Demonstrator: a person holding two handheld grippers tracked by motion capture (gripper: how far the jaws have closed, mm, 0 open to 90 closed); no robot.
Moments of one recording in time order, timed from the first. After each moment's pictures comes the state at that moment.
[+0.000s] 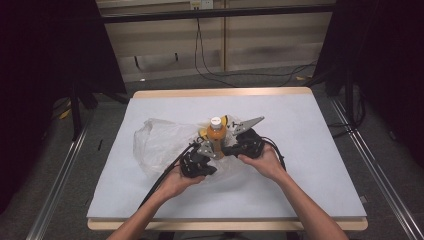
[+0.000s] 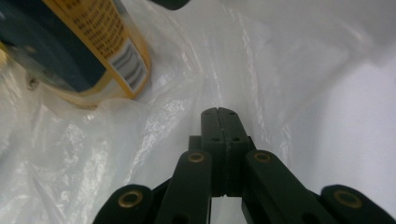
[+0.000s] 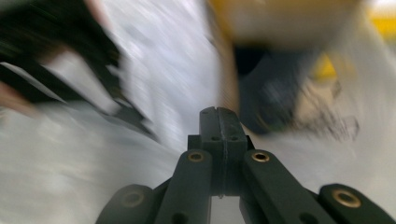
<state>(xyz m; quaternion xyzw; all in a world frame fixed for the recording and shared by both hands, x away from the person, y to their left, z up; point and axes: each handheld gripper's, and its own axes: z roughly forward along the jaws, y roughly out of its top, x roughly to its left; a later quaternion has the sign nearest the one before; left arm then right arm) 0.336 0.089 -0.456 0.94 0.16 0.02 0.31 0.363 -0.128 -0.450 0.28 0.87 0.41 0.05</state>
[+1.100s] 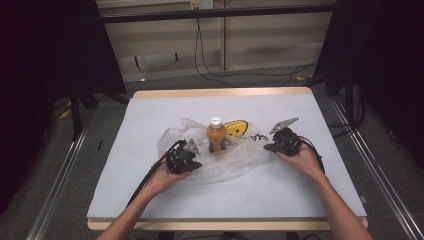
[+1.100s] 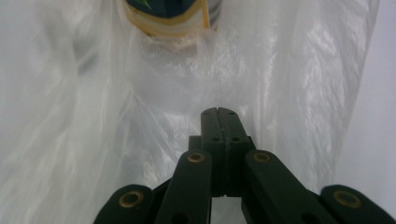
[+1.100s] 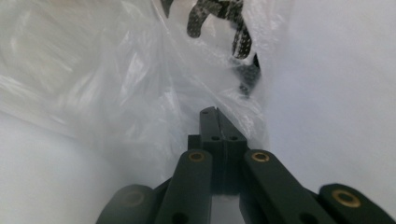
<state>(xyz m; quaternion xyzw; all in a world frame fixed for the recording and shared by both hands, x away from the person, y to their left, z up) 0.356 0.122 -0.459 0.93 0.19 0.04 0.30 0.368 -0.234 -0.470 0.36 0.87 0.31 0.12</state>
